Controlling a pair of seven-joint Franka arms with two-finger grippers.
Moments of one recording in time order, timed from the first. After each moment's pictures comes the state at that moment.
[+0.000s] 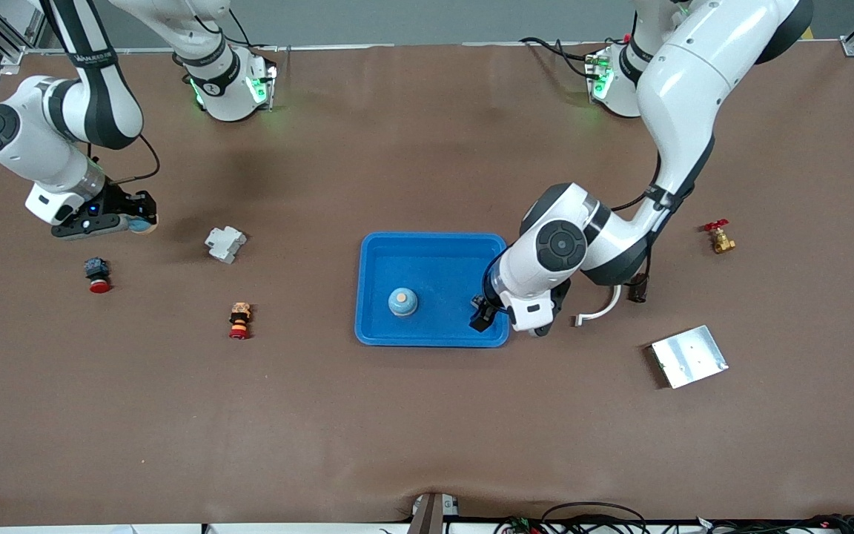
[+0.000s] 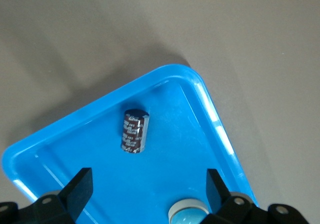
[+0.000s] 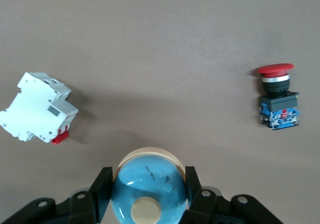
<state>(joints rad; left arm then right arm) -0.17 0.75 -0.50 -1.53 0.18 2.27 -1.73 -0.19 -0.09 -0.07 -2.60 -0.05 2.50 -0.43</state>
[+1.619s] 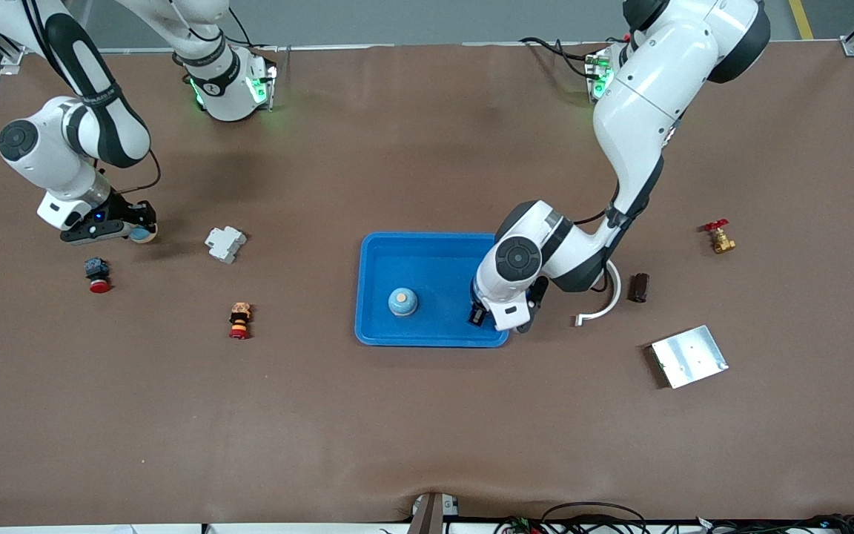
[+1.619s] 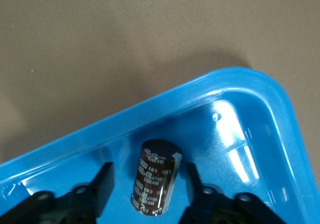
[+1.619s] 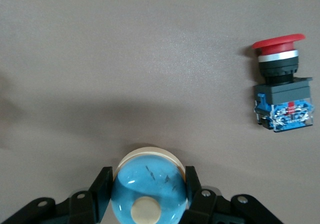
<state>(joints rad) -0.34 0.84 -0.33 -1.52 0.18 2.31 -1.80 -0.30 0.12 -0.07 -2.66 -0.04 2.82 -0.56</state>
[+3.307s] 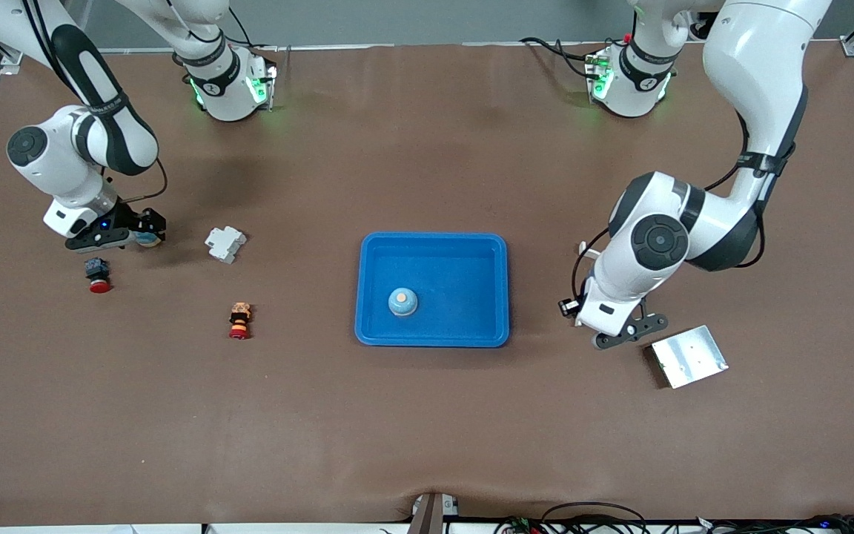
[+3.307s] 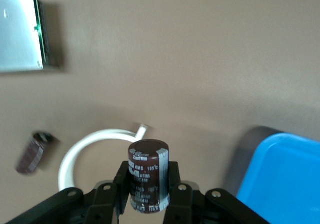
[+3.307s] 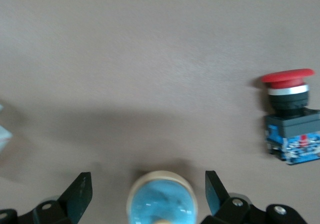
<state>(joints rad) -0.01 0.50 -0.39 -1.71 0.24 2.17 -0.71 -0.30 0.14 0.00 -2.62 0.08 2.82 -0.57</state>
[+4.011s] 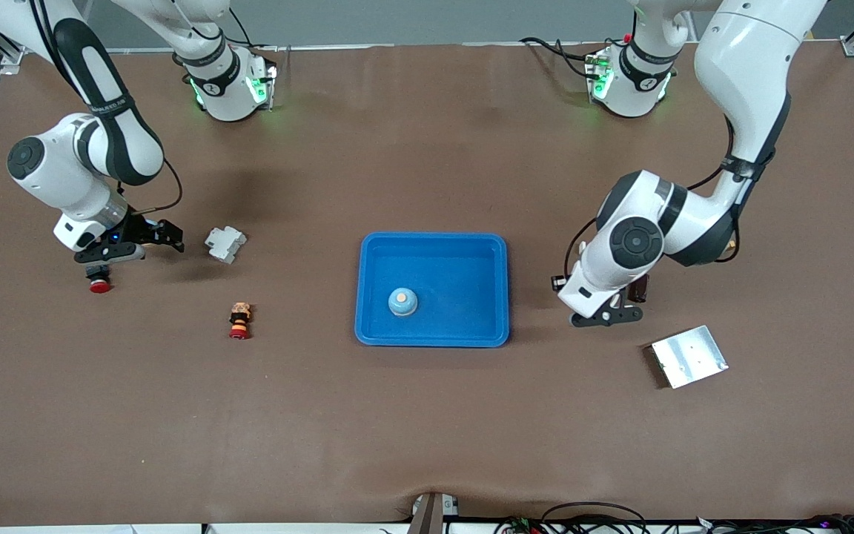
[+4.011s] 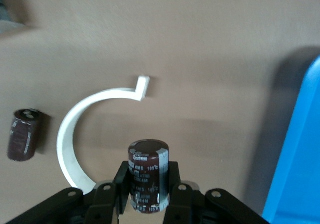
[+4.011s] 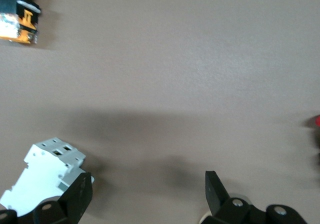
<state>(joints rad) 0.00 0.50 -0.43 -1.85 0.24 2.16 -0.61 -0.22 0.13 0.06 -2.54 0.22 2.72 -0.50</state>
